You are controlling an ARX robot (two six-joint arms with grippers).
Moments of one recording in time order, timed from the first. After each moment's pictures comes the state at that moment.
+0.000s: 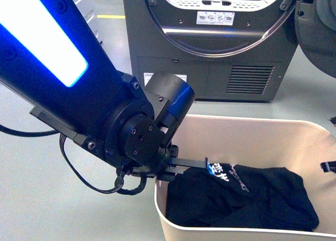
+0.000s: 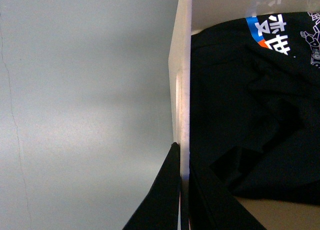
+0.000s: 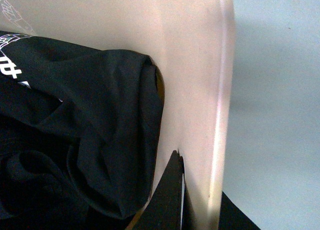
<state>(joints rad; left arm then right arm) -0.52 2.31 1.18 0.08 -0.19 -0.34 -0.29 2.33 1.07 0.16 -0.12 -0.35</state>
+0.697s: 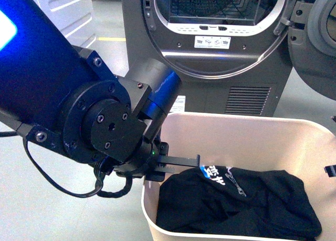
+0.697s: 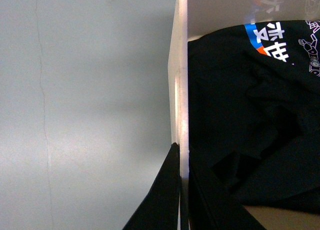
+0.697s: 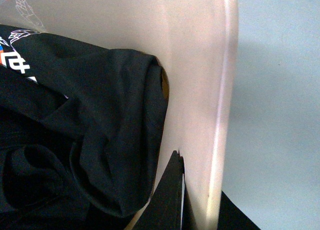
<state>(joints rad) -0.50 2.15 1.13 0.06 -0.22 -0.31 -0.24 2.15 0.99 0.15 -0.16 -0.33</state>
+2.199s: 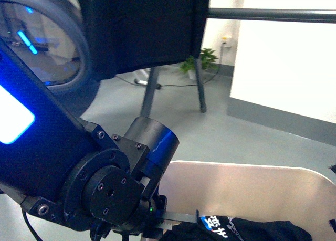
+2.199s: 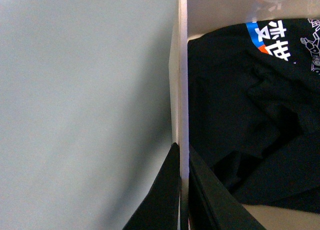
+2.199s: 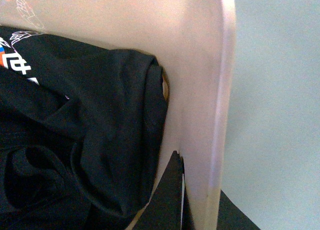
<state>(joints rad) -0.49 2.15 1.12 0.07 -0.22 -0.29 -0.24 2.15 0.99 0.15 -0.17 -0.32</state>
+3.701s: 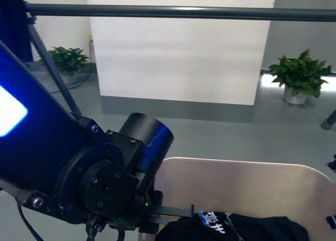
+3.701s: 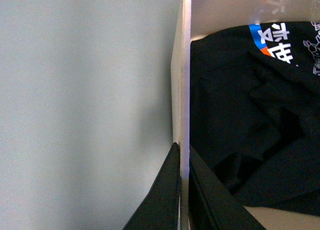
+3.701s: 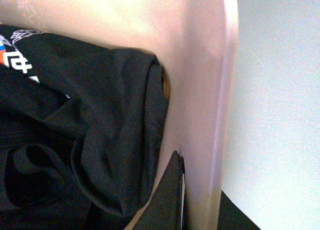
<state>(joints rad) -0.49 2.14 1.12 0.07 -0.22 -0.29 -0.24 2.14 0.99 0.15 -0.17 -0.32</state>
